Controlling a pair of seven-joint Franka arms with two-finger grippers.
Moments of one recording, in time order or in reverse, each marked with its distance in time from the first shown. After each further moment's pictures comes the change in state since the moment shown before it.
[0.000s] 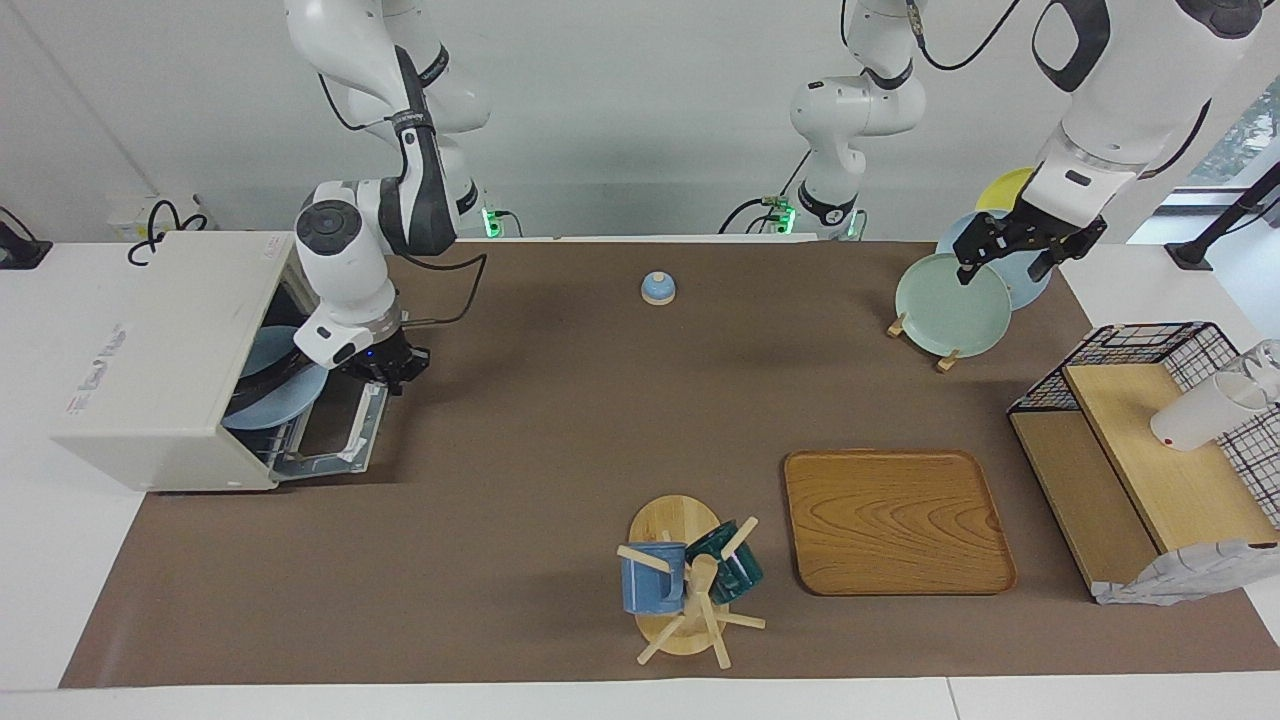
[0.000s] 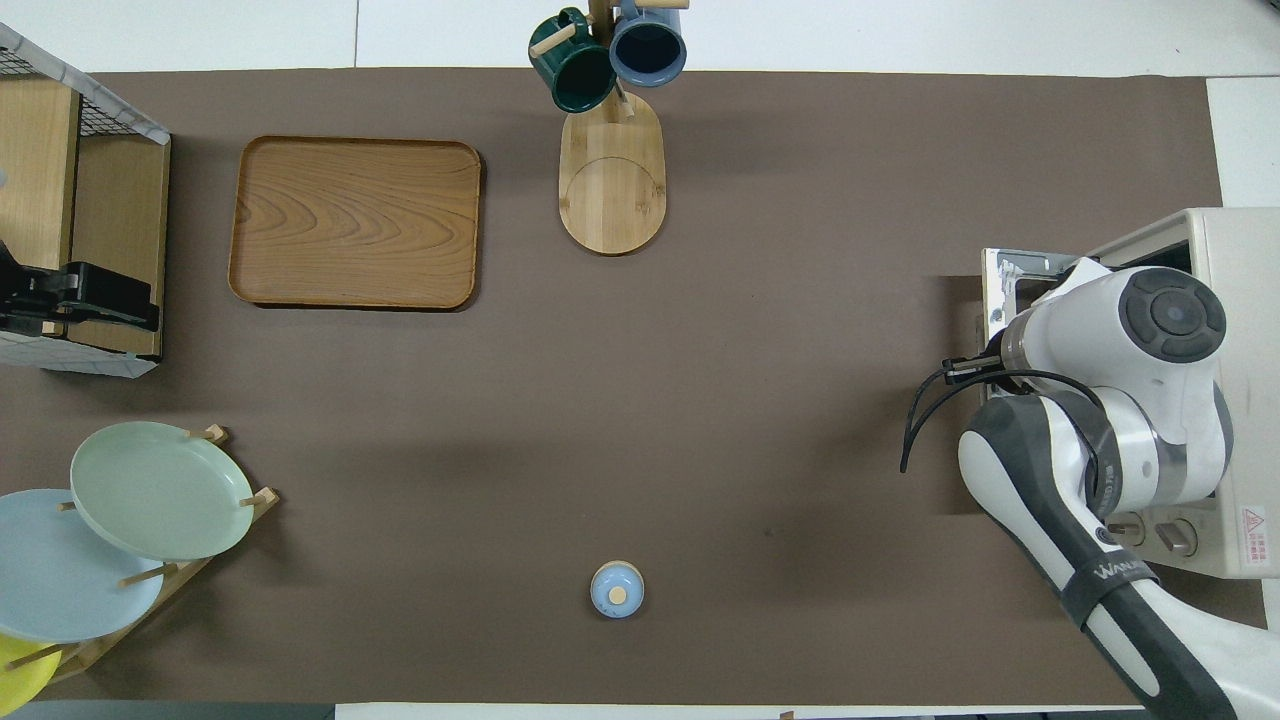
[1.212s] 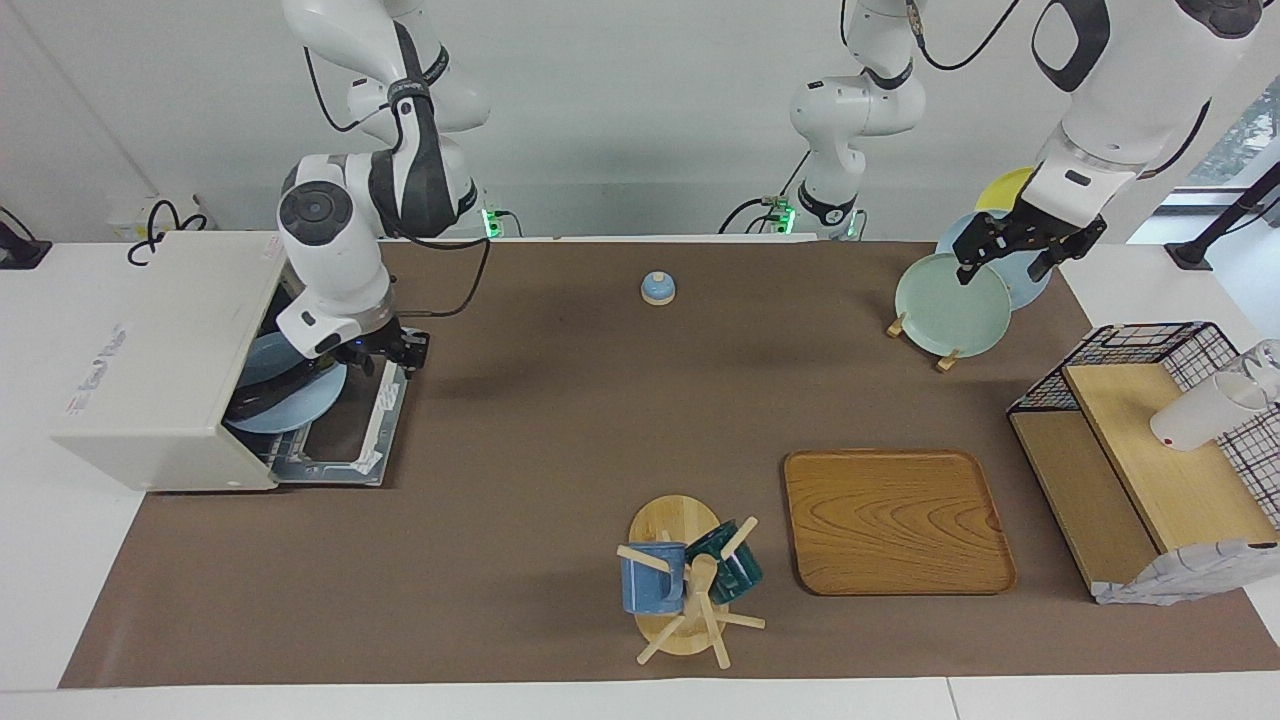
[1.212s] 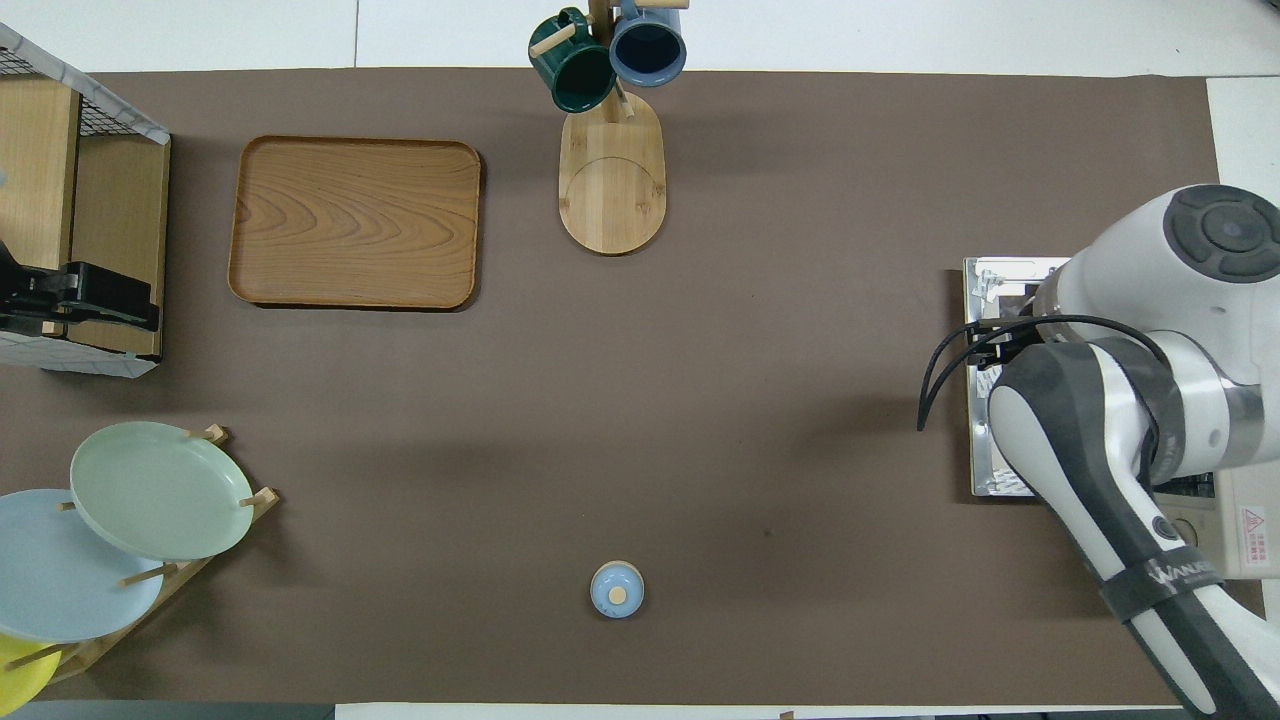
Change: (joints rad) left arm 0.000 0.000 0.000 0.000 0.000 0.000 0.000; right arm 0.040 -0.031 -0.034 0.205 -0.038 -0.326 0.124
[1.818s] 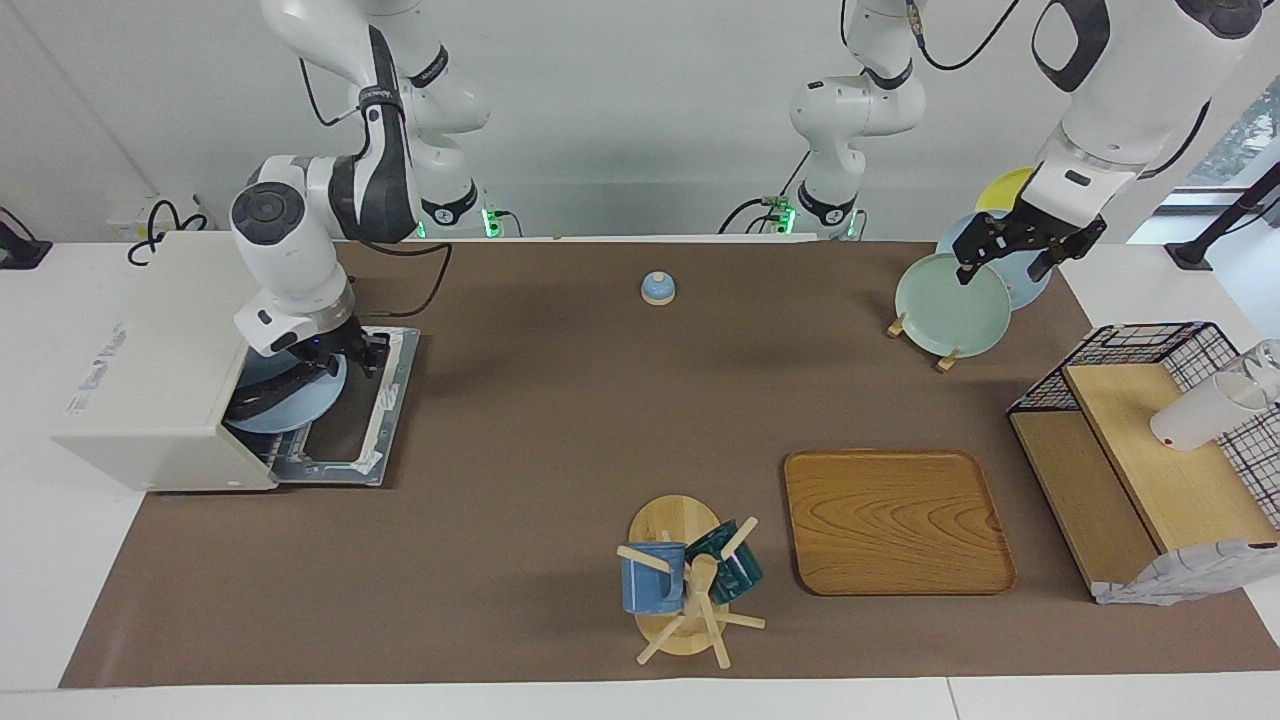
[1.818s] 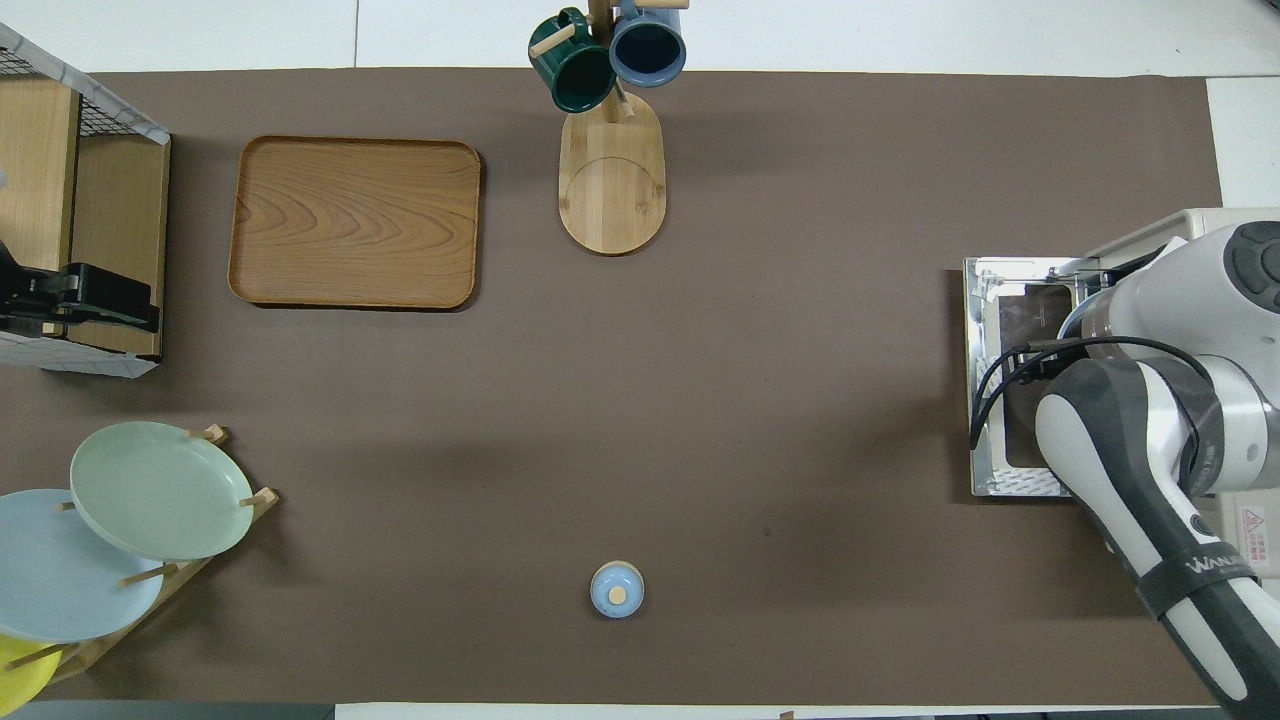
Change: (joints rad) left arm 0.000 0.000 0.000 0.000 0.000 -0.005 0.000; right arm -0.094 -0.009 -0.001 -0.102 -0.009 0.112 -0.134
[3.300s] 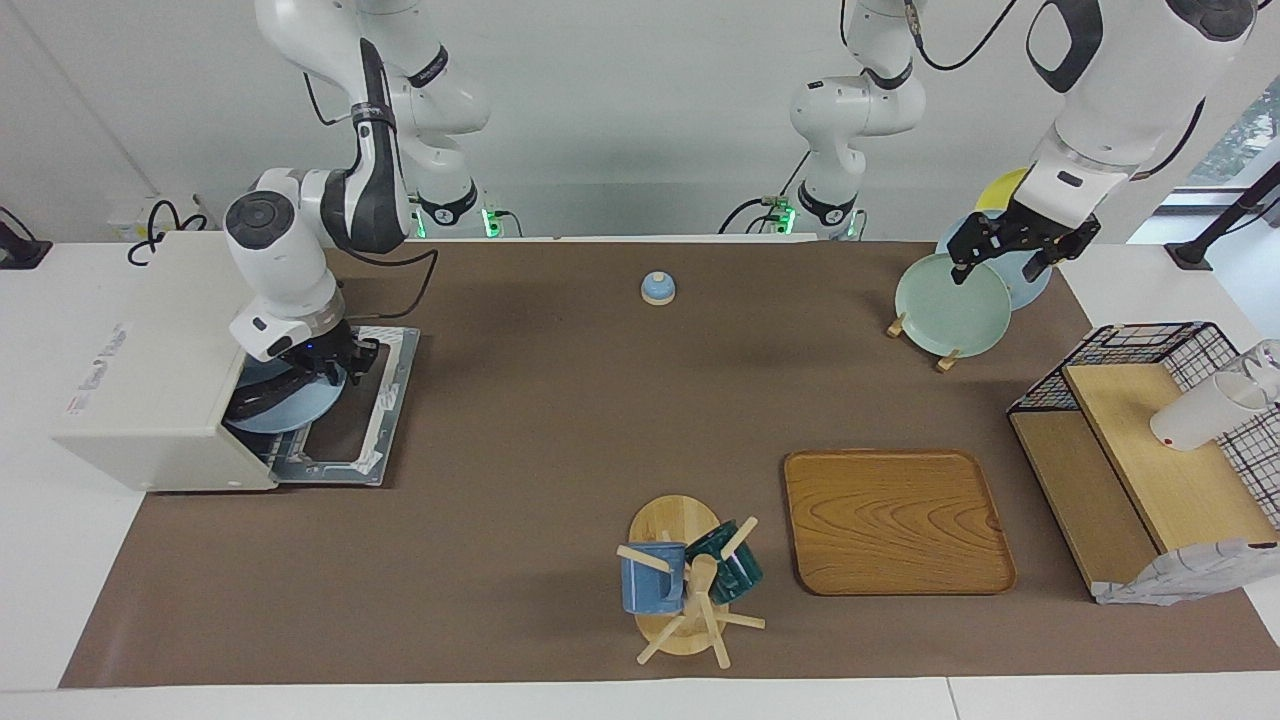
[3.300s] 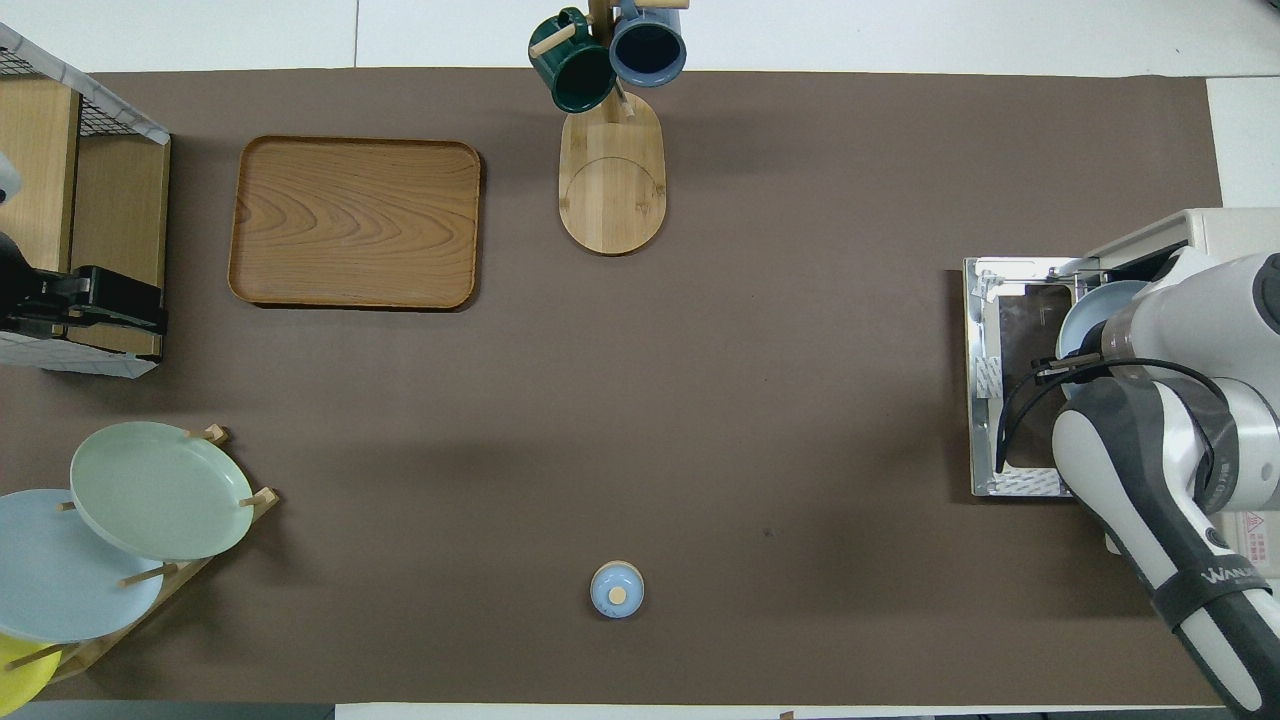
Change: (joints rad) left arm 0.000 0.000 -0.010 -0.005 0.000 0.000 0.000; right arm -0.036 -0.027 0.002 -0.063 -0.006 0.103 -0.130
